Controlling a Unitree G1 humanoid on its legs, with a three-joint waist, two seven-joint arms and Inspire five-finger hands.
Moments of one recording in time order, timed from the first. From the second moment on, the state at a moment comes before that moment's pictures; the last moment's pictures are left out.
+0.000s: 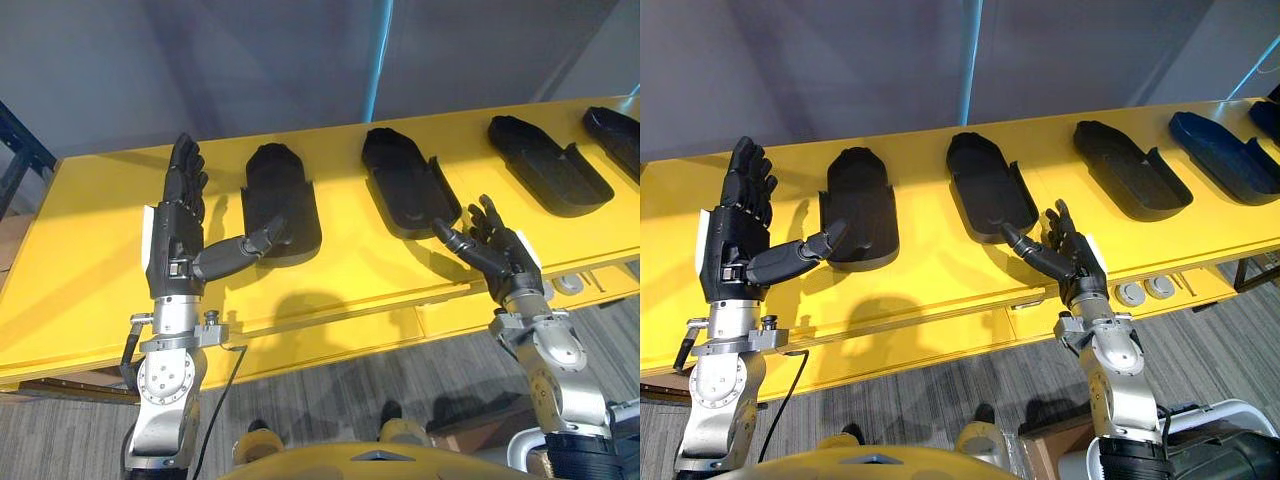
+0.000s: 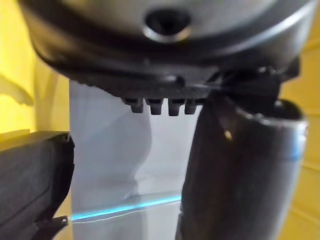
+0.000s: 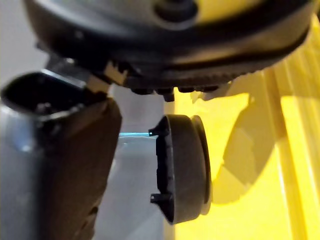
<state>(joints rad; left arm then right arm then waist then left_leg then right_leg) 0.25 0.19 0.04 -0.35 -0.13 -0.37 0.11 0.11 -0.35 -0.19 -0.12 0.32 0.11 0.14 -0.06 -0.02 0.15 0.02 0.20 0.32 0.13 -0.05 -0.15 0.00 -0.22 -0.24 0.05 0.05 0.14</state>
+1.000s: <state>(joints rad) 0.25 0.19 0.05 -0.35 -0.13 -0.37 0.10 0.11 -0.35 -0.16 -0.12 0.32 0.11 0.21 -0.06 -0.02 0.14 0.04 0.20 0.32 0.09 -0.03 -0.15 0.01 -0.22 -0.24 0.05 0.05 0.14</state>
